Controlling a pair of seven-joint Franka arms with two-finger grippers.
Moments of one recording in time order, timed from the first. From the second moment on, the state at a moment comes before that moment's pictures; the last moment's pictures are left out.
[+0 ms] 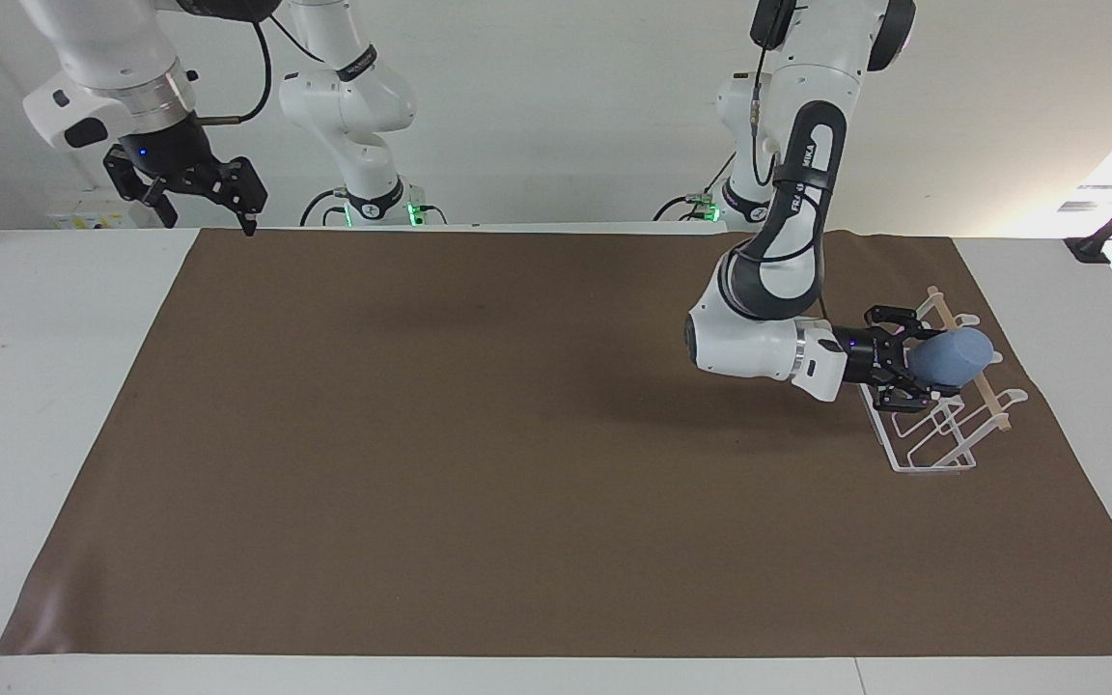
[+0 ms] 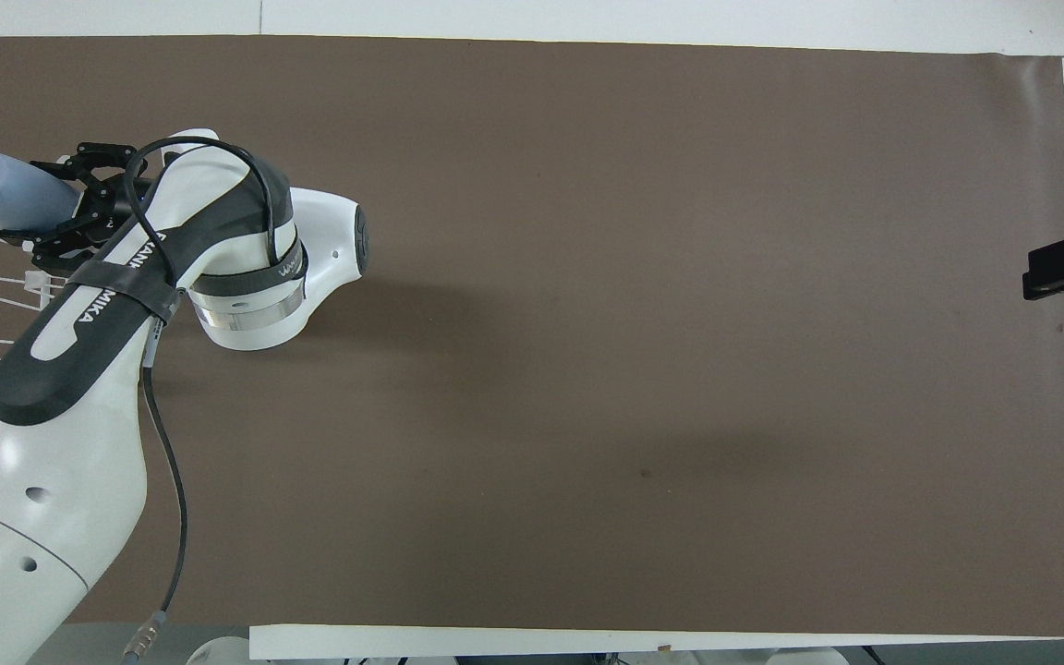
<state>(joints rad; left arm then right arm) -0.40 0.41 -0.07 -1.84 1.43 1.37 -2.07 -0.06 -0.07 0.03 -1.57 -0.09 1.44 0.04</state>
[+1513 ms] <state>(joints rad) -0.30 0.43 -0.07 -1.81 1.38 1.47 -2.12 -0.06 -0.04 0.04 -1.56 -0.09 1.40 0.04</state>
